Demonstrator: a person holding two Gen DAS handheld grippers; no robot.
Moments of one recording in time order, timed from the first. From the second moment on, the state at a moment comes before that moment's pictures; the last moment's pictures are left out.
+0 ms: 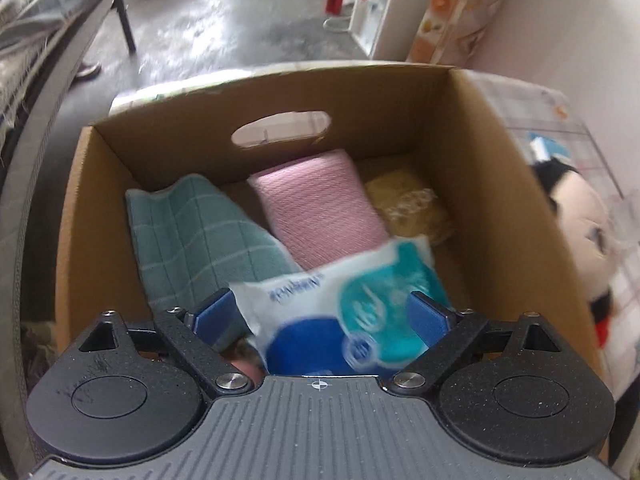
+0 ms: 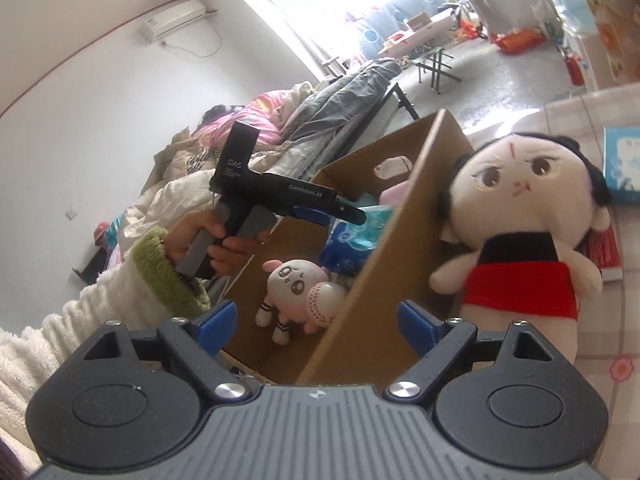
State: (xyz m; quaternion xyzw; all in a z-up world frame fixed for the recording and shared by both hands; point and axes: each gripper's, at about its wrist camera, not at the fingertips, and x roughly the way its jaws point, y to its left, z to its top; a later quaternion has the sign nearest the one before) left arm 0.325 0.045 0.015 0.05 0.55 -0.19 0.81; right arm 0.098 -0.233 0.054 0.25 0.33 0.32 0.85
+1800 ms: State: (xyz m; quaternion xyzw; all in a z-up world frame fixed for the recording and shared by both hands) left arm 0.218 0.021 0.010 0.10 0.51 -0.27 0.81; right arm 0.073 -0.249 0.049 0.27 0.32 0.29 0.86
